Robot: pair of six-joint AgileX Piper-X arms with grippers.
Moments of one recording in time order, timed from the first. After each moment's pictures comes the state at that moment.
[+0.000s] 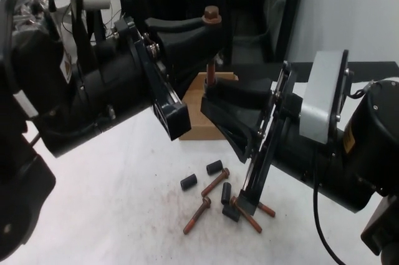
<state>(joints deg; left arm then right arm) -33.5 59.9 -34.1 -30.1 32.4 -12.4 40.0 70.2 -27.3 -46.8 -21.0 -3.0</state>
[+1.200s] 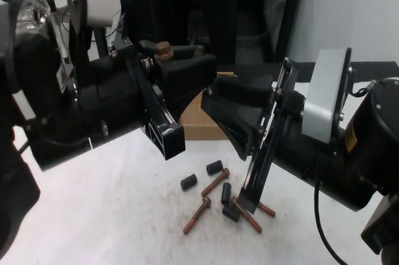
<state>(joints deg) -33.5 57.0 -34.1 -18.4 29.8 -9.4 40.0 70.2 -27.3 -47.6 -21.1 -3.0</state>
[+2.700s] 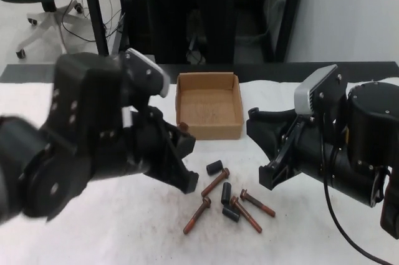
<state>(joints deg) -32.8 72.7 -40.2 7.5 15.0 3.5 28.0 70.2 -27.3 -20.9 -13.3 0.0</state>
